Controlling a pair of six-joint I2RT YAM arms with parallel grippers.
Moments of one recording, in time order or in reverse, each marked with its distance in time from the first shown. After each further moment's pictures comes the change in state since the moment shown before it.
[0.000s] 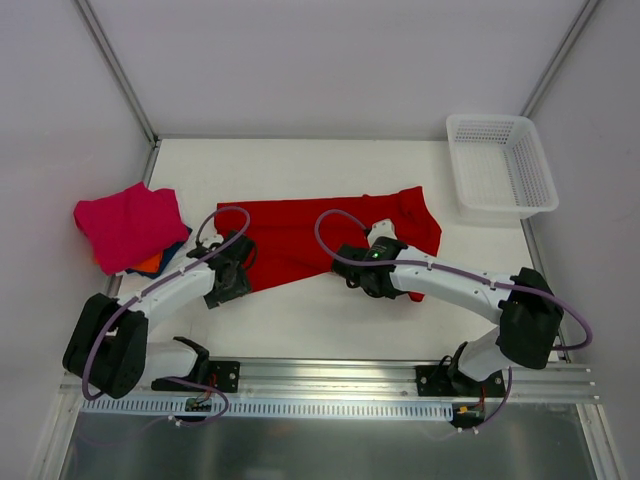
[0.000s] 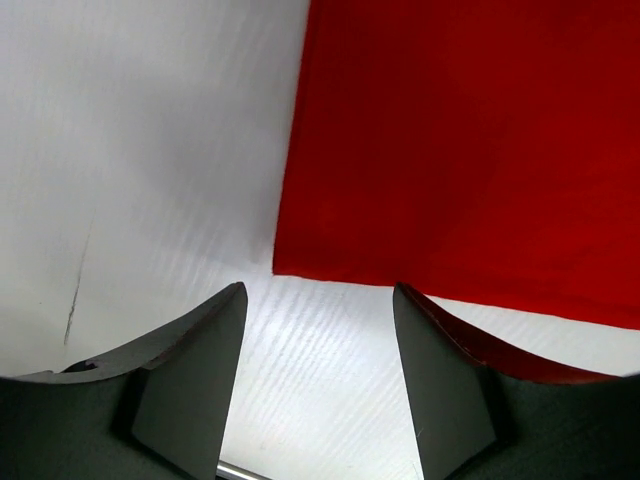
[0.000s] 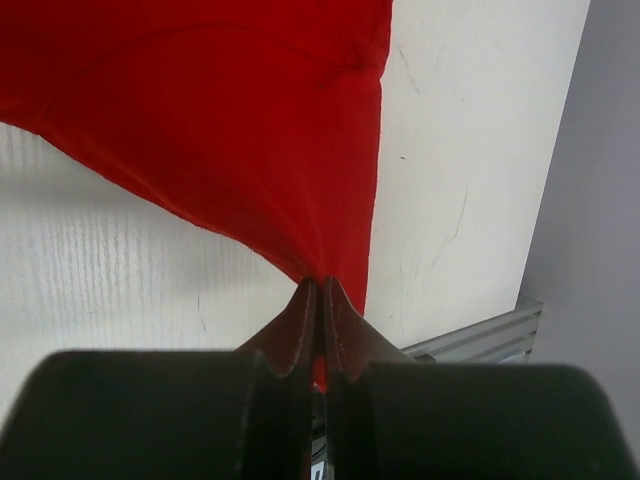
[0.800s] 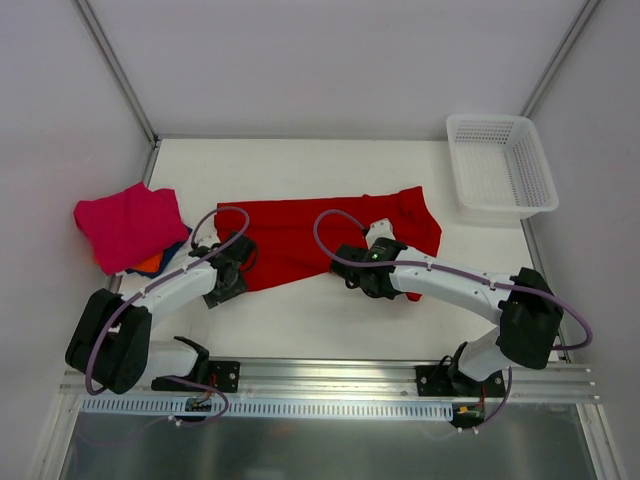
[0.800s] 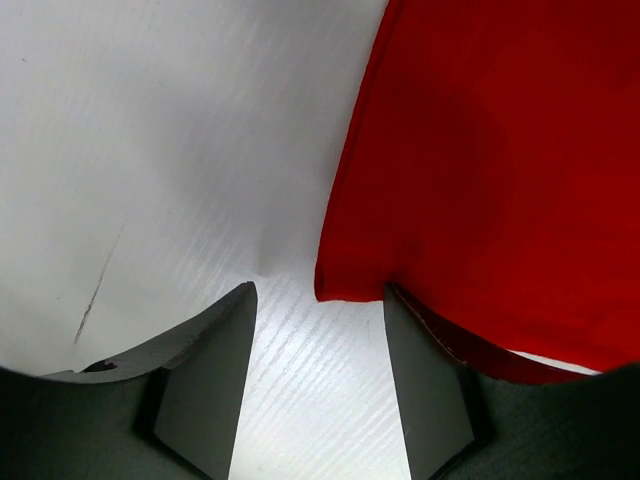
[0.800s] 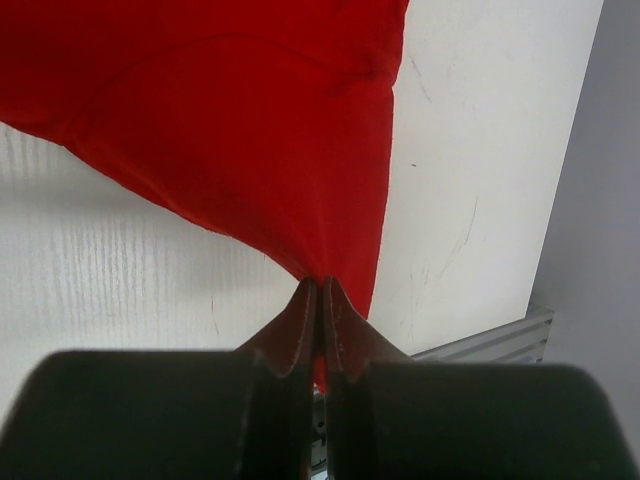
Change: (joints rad) left arm 0.000 0.011 -0.027 -0.007 -0.084 -0.083; right arm 0.009 0.000 -0.001 0.027 0.000 -0.003
